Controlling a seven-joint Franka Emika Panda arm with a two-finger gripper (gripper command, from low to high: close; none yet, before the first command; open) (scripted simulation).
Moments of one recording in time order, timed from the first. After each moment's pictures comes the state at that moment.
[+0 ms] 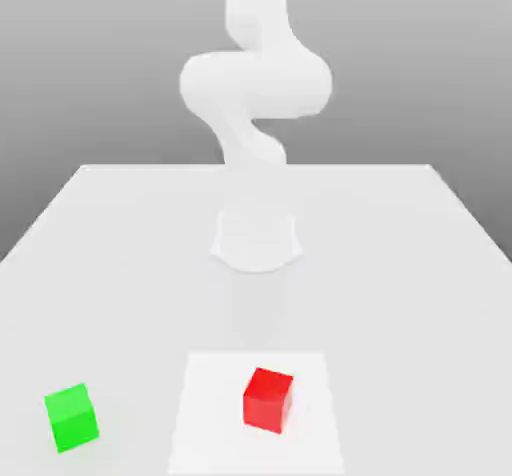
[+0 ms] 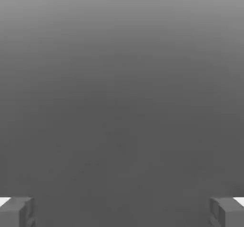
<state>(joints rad) -0.02 -0.71 0.02 -2.34 -0.01 2.35 0.84</state>
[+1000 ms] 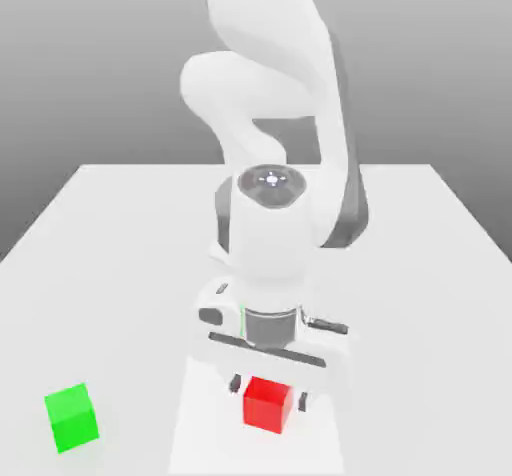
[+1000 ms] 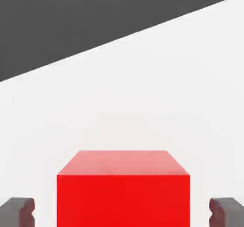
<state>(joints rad) -0.06 0.27 0.07 -2.65 -0.09 2.92 1.24</state>
